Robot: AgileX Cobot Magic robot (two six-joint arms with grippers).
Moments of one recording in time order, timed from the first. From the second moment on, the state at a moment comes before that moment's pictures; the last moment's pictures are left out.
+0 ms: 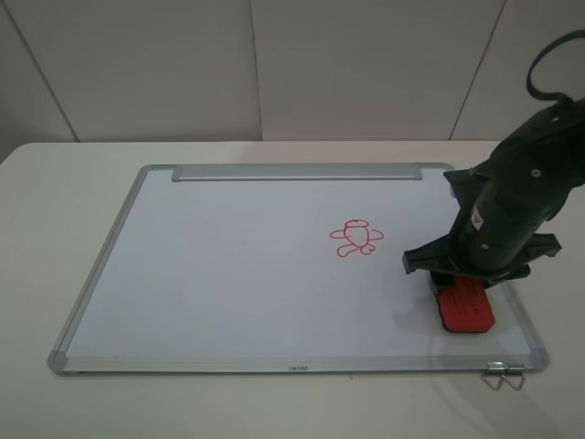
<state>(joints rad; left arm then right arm) 0.01 -0.01 -0.50 0.01 1.07 -0.02 0.41 1.69 -0.73 -0.34 0.63 0.64</state>
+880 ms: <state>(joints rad) 0.01 -0.01 -0.50 0.01 1.07 -0.02 0.41 1.60 -0.73 -0.33 0.64 0.64</state>
